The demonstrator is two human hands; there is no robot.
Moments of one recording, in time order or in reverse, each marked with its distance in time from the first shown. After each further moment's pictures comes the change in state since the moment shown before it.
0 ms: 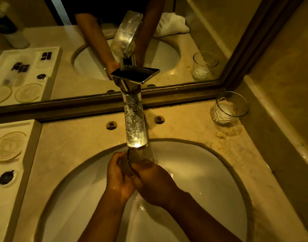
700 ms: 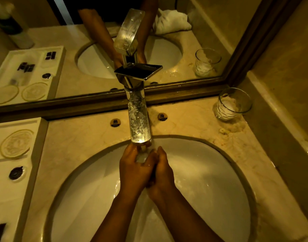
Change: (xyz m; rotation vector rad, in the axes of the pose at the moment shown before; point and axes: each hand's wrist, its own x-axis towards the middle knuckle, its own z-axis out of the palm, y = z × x) left_hand -0.017 -0.024 0.015 1.092 0.145 0.869; right_hand 0.015 -0.018 0.006 1.595 0.455 1.284
